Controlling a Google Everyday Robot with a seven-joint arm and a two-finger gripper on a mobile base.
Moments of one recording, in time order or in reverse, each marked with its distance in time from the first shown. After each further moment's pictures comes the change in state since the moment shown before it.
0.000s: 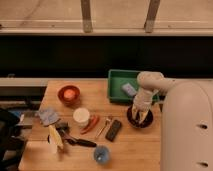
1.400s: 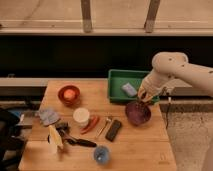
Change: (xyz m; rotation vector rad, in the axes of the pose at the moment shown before) arm 0.014 0.006 -0.169 -0.311 -0.300 -0.041
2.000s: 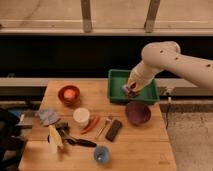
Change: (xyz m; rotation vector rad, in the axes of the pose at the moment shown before) arm 0.037 0.084 -0.031 -0.101 -0.063 -0.182
